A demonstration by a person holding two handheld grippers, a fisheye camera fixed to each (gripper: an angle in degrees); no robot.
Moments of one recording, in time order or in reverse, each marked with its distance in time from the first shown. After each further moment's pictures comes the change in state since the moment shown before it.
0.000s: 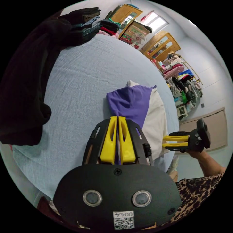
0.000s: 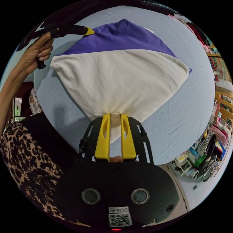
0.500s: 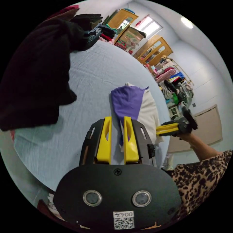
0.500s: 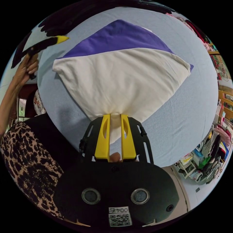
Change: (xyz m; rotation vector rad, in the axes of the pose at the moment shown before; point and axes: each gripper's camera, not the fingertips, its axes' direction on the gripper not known) left arm -0.037 0.055 -0.057 0.061 0.081 0.025; right arm 0.015 -0.001 0.007 0.023 -0.064 0.003
